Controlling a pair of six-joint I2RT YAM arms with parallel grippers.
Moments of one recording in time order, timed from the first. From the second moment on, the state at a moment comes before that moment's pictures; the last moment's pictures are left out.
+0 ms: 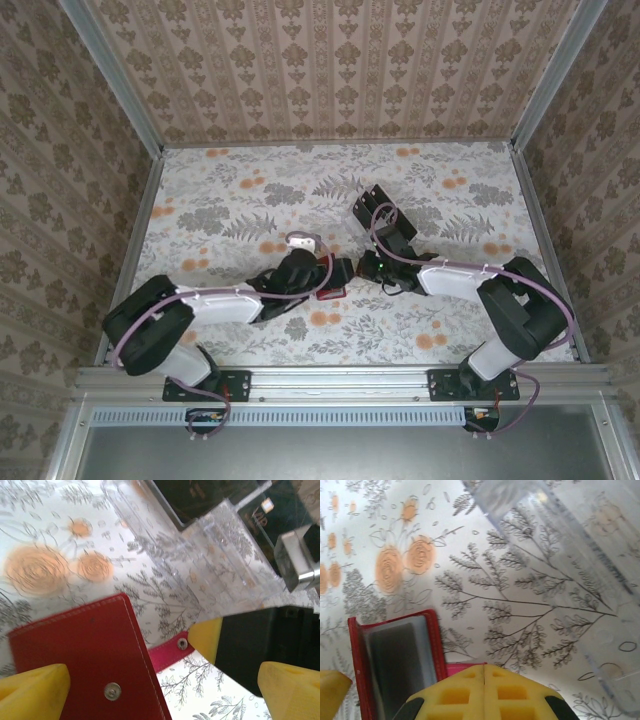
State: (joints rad) left arm -0.93 1.45 0.58 0.32 -0.10 -0.82; right arm 0.59 1.56 0.70 0.00 -0.10 0.86
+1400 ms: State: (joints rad) left arm -0.74 1.58 0.79 -0.18 -0.09 -0.45; right arm 0.59 1.56 0.79 -0.06 -0.20 0.76
